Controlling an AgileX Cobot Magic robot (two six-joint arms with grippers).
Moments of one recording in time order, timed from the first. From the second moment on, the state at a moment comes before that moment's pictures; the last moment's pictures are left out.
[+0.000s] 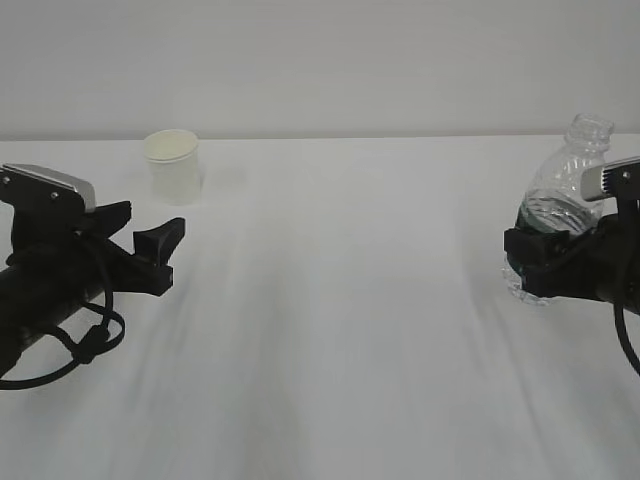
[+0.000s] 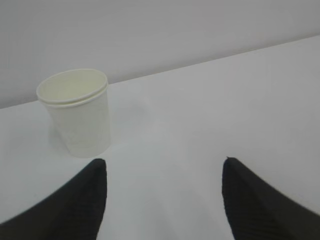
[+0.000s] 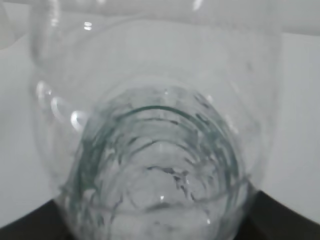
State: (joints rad) left arm -0.36 1.90 -0.50 0.01 -1.14 0.02; right arm 0.07 1.60 -0.44 -0.40 -0.66 0.19
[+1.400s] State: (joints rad) left arm -0.23 2.19 -0.82 -0.01 -1.14 0.03; right arm 0.07 1.60 -0.44 -0.40 -0.66 0.19
